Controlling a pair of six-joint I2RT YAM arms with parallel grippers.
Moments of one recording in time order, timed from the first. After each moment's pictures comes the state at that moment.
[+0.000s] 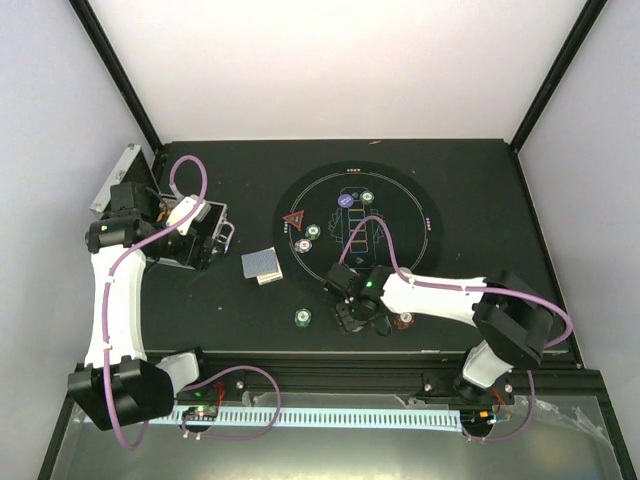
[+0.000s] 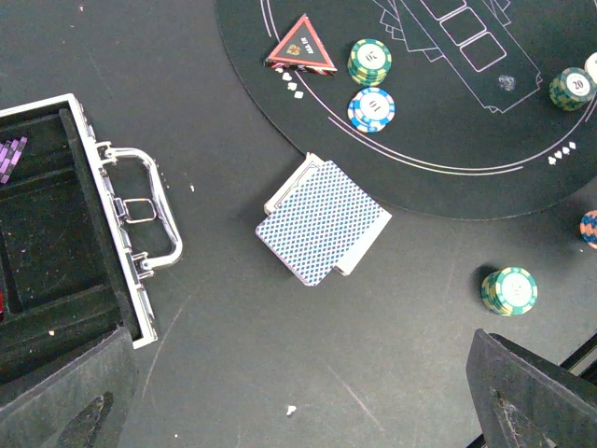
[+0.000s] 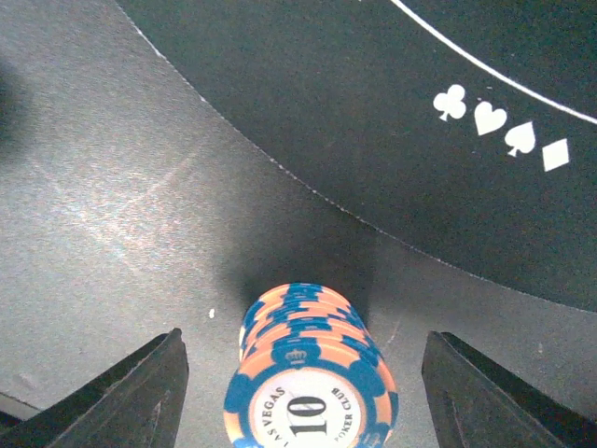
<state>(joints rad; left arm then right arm) 0.25 1.13 1.19 -1.17 0.56 0.62 1.06 1.58 0.93 -0.70 0.08 0.58</state>
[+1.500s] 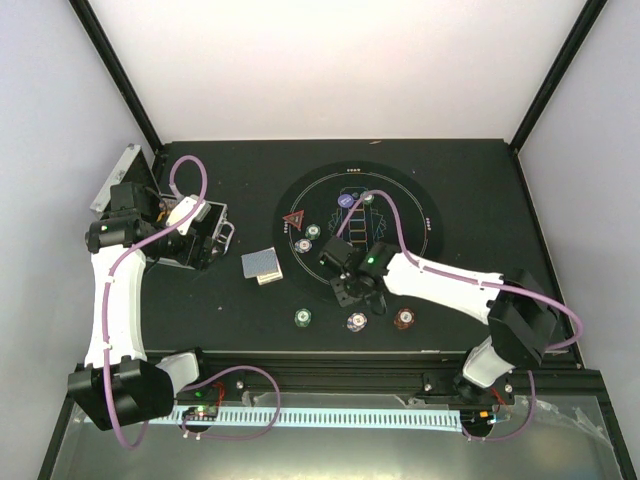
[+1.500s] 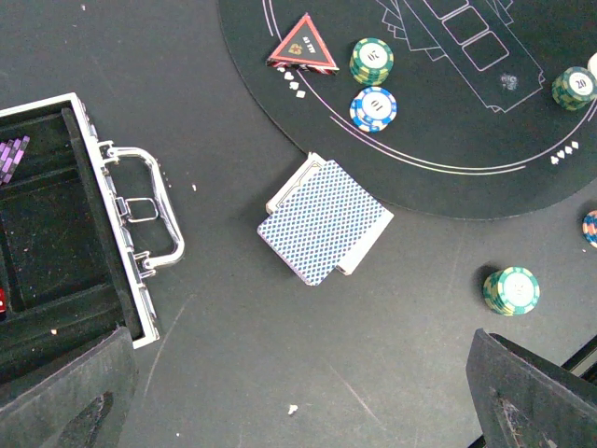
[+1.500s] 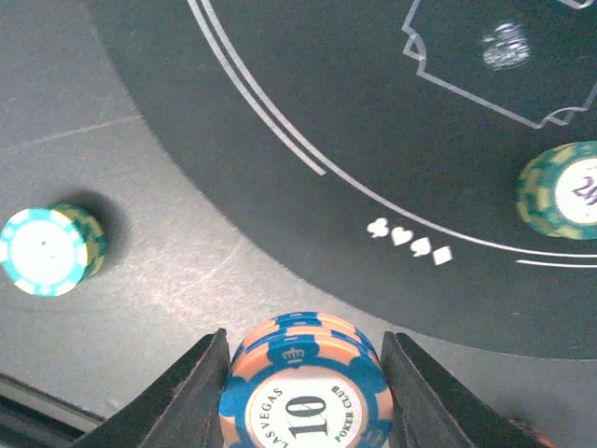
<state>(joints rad) 0.25 1.13 1.19 -1.17 0.56 0.62 1.02 1.58 1.13 -0.84 0.13 0.55</state>
